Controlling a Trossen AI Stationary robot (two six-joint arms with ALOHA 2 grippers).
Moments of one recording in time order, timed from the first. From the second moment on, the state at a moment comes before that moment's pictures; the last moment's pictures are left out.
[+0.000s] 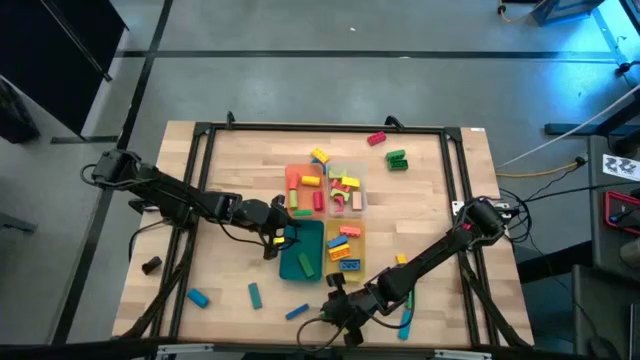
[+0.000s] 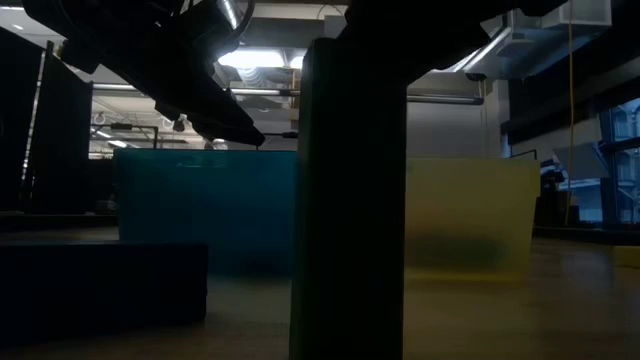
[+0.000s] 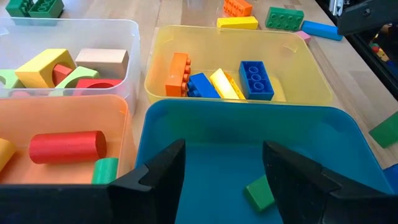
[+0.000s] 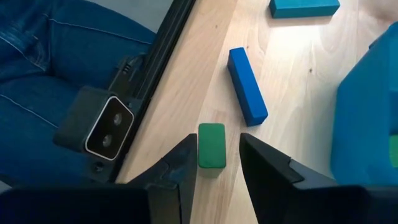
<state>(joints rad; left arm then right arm) -0.18 1.35 0.55 0.27 -0.10 -0.13 0.62 2.03 1.43 -0.18 0.18 0.24</state>
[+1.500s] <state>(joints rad) -0.18 1.16 0.55 0.08 -0.10 -0.10 0.48 1.96 1.43 -0.13 0.17 -0.02</state>
